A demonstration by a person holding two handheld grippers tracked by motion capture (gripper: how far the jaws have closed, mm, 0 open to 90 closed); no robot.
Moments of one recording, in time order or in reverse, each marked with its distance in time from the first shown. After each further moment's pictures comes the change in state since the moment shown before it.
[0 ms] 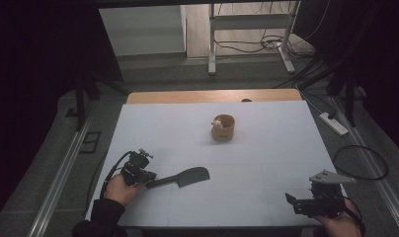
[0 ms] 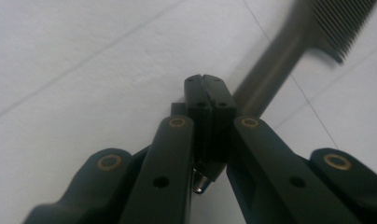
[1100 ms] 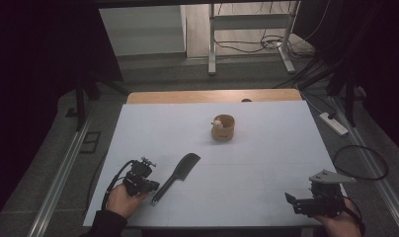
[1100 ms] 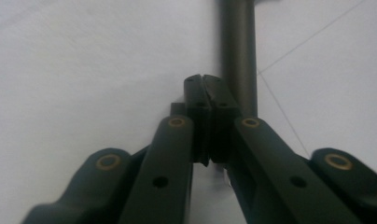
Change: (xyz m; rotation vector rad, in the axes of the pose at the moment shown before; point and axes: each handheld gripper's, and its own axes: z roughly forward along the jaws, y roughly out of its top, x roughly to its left) left arm -0.026 -0.014 -0.006 -0.011 -0.018 -0.035; right arm 0.000 0.001 0.001 -0.004 0.005 -0.002
